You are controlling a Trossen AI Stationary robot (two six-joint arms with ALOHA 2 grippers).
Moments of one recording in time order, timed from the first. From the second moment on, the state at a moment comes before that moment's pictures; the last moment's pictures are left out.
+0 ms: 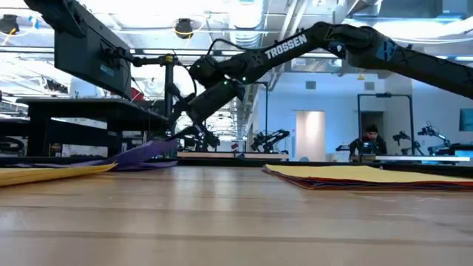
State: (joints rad) left arm 0.43 0.59 1.05 -1.25 0.08 0.09; right arm -0.40 2.59 2.36 -0.47 -0.41 0.91
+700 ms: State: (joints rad) left arm 0.43 0.59 1.05 -1.28 0.08 0.09; right arm -0.31 2.51 2.31 -0.86 -0.35 0.29
